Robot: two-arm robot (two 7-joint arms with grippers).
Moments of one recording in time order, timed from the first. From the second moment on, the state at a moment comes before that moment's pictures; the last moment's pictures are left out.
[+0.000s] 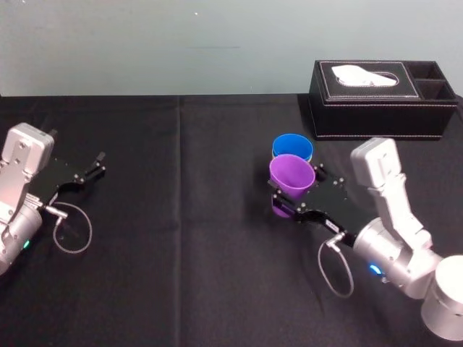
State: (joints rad) left arm -0.20 0.60 0.45 -1.41 -0.25 -0.12 0.03; right arm 0.01 0.35 -0.27 -1.64 0.18 0.04 0.32
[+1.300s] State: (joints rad) left arm -0.20 0.60 0.45 -1.41 -0.25 -0.12 0.03; right arm 0.30 0.40 -0.30 -1.59 0.32 0.27 0.34
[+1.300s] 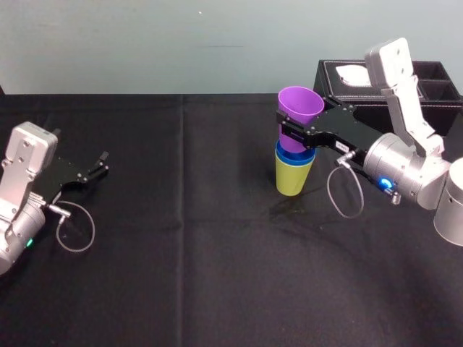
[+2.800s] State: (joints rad) left arm -0.20 0.60 0.45 -1.41 -0.25 -0.12 0.03; right arm 0.31 0.37 -0.34 -1.44 0.28 0.21 0.35
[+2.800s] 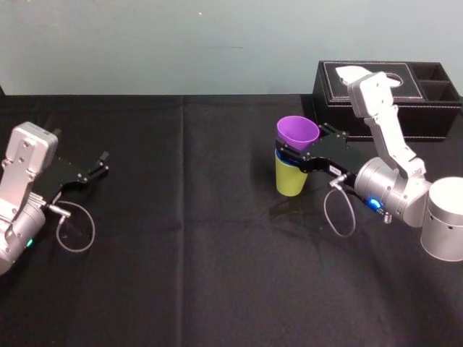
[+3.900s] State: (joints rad) left arm -0.20 0.60 0.45 -1.41 -0.25 -0.12 0.03; right arm 0.31 0.37 -0.34 -1.43 0.27 0.20 0.35
